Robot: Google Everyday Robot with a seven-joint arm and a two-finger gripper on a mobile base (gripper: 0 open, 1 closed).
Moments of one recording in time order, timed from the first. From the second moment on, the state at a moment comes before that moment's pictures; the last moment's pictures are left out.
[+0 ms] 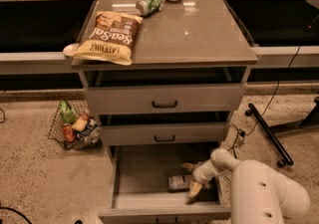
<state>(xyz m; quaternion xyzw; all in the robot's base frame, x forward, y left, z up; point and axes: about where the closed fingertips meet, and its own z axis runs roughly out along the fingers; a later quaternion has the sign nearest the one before) 0.579 -0.148 0.149 -0.69 0.64 0.21 0.24</state>
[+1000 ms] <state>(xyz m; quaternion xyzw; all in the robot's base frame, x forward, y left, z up) 0.581 -0.150 0.127 -0.68 0.65 0.23 0.24</state>
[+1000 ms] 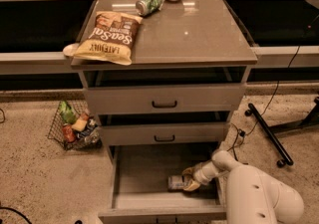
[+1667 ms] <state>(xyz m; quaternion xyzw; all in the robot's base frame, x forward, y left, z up) 0.578 -0.157 0.163 -0.69 0.64 0.22 0.27</state>
